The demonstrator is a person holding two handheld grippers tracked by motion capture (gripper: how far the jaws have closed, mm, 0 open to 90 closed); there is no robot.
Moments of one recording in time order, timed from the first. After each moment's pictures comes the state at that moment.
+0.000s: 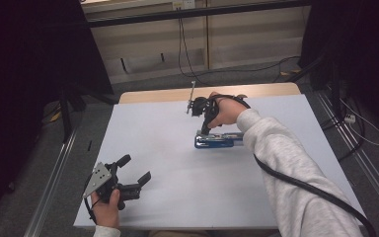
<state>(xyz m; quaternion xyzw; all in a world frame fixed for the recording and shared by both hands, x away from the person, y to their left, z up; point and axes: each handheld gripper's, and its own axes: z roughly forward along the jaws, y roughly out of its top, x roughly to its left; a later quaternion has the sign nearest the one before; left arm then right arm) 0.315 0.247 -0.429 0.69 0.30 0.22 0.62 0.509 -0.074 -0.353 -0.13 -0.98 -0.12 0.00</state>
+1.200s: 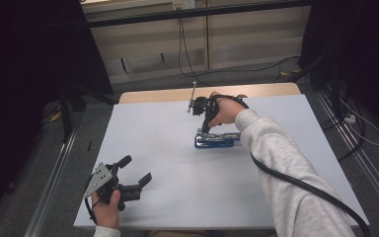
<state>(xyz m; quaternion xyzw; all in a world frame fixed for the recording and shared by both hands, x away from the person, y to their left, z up) 0.314 0.245 -0.430 0.69 0.30 0.21 0.62 0.523 -0.077 -0.367 -0.13 -0.98 -0.12 -0.01</state>
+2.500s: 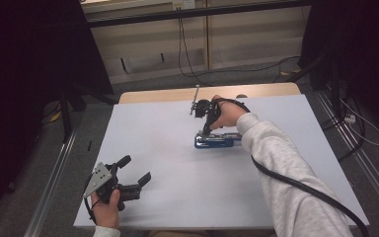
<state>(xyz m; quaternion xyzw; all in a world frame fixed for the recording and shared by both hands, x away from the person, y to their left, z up) 0.314 0.246 -0.430 0.69 0.31 0.21 0.62 0.524 -0.083 -0.382 -0.13 -0.98 -0.13 0.00</state>
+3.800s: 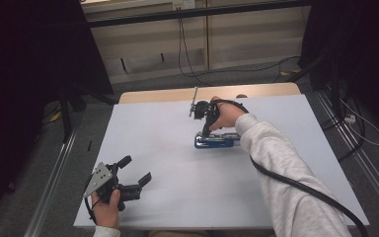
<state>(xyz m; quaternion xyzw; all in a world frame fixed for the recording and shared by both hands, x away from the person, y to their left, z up) 0.314 0.246 -0.431 0.69 0.31 0.20 0.62 0.524 -0.080 -0.388 -0.12 -0.98 -0.12 0.00</state>
